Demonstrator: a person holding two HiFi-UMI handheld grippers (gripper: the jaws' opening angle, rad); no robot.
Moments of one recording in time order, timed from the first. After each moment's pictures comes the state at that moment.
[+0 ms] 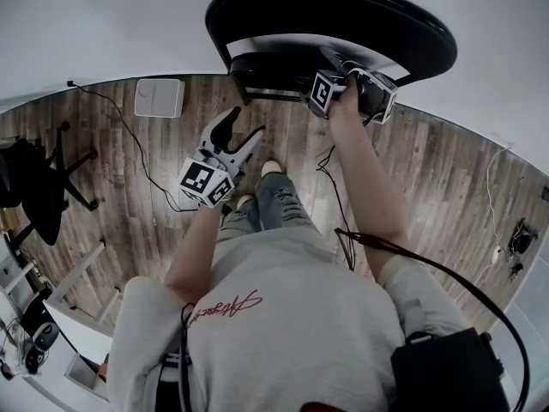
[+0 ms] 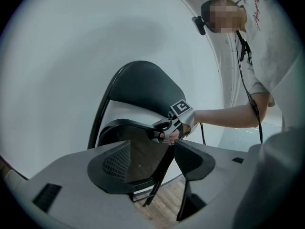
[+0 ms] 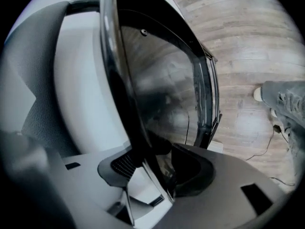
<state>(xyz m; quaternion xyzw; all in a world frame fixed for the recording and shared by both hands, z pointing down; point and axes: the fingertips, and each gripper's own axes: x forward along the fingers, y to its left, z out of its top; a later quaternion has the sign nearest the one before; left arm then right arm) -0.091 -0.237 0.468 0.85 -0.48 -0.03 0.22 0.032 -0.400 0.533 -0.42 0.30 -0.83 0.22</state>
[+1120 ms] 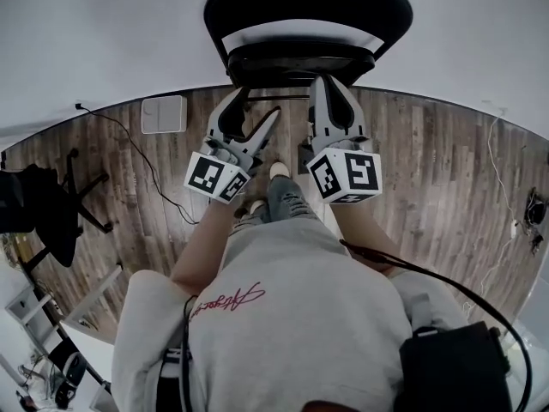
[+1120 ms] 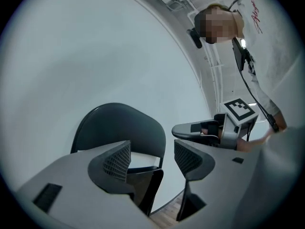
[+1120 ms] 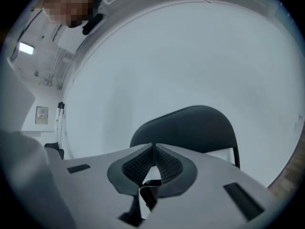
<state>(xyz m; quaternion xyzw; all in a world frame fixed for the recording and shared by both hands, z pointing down) -0.059 -0.219 0.331 0.88 -0.45 -0.12 0.11 0.035 -0.257 0.297 -0.53 0.83 -0.14 0.06</state>
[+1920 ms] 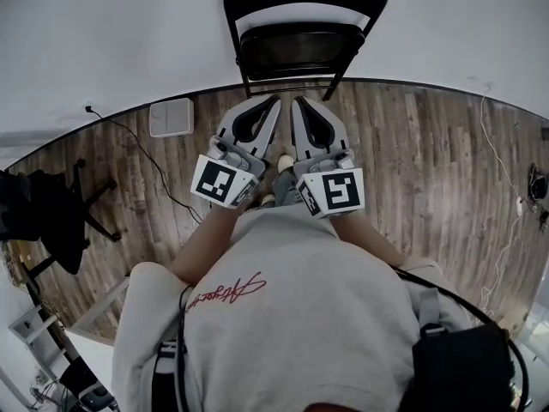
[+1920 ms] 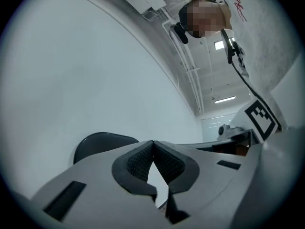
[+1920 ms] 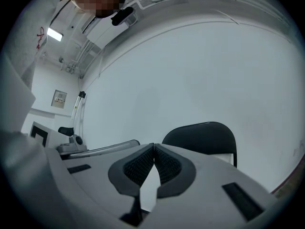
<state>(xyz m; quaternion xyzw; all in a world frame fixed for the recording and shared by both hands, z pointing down) -0.063 -0.090 0.250 0.91 -0.39 -0.12 0.01 -0.032 -0.093 0.263 -0.50 0.87 -0.04 0.03</state>
